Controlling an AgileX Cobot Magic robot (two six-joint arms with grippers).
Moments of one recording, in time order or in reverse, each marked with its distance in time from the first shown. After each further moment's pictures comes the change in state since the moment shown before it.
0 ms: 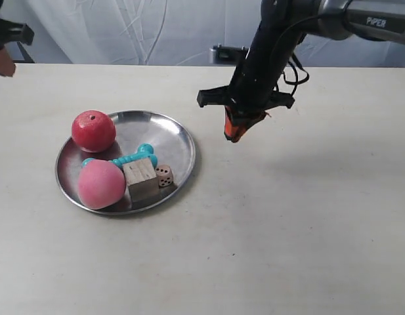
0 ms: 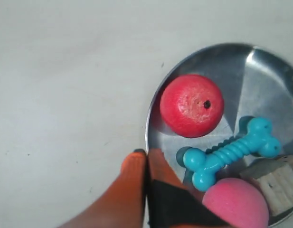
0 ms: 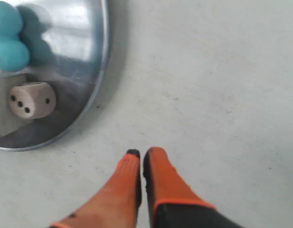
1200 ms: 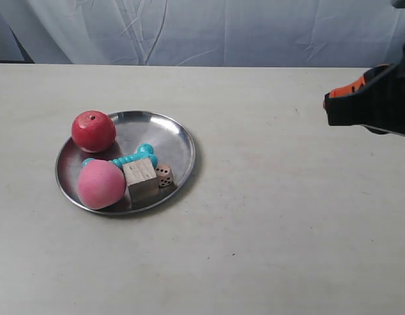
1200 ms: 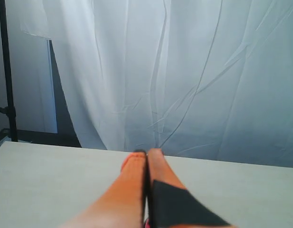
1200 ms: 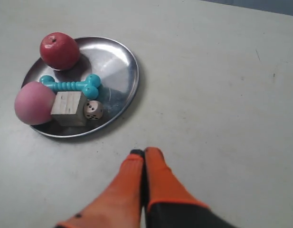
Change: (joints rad) left arm 0.000 -1.071 0.327 0.081 -0.231 -0.180; right arm 0.061 -1.247 0.980 -0.133 -0.569 0.026
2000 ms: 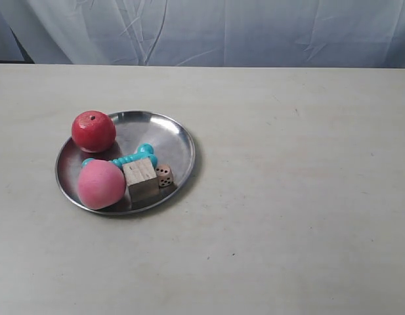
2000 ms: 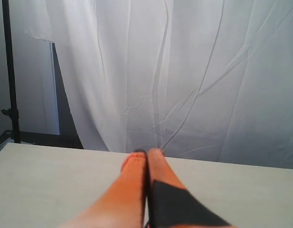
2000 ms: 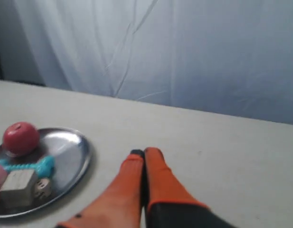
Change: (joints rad) left arm 0.000 -0.004 0.000 0.007 -0.002 -0.002; right arm -0.147 -0.531 0.326 -0.103 -0.259 -0.006
